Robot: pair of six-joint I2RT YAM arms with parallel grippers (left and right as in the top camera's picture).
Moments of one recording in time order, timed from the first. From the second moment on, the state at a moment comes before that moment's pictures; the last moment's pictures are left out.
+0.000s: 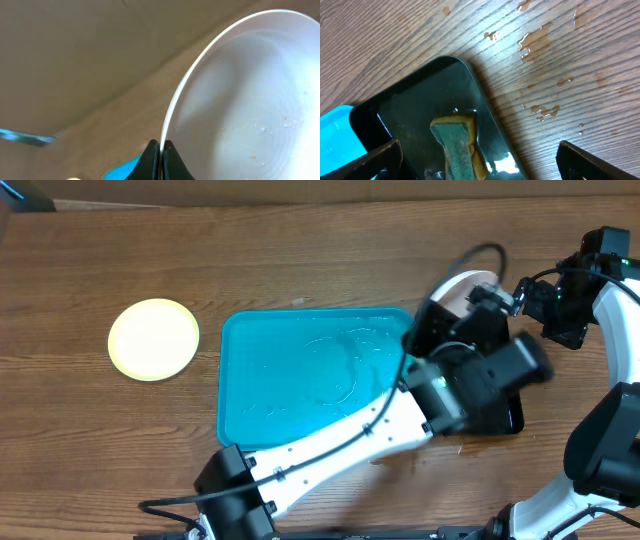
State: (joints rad) left arm -1.10 1.95 1.90 -0.83 -0.98 -0.19; right arm -0.28 1.86 1.55 -1.05 -0.19 0.23
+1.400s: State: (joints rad) left arm 0.53 1.95 1.89 -1.33 -0.01 -0.47; right arm -0.28 1.86 1.55 -1.05 -0.19 0.23
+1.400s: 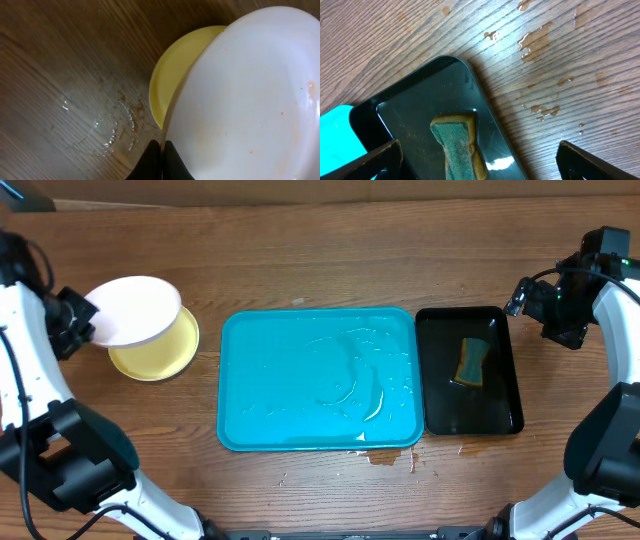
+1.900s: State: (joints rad) left arm 0.54 1.95 1.77 -1.19 -0.05 -0.48; right arm -0.28 1.86 1.55 -1.05 -0.19 0.23
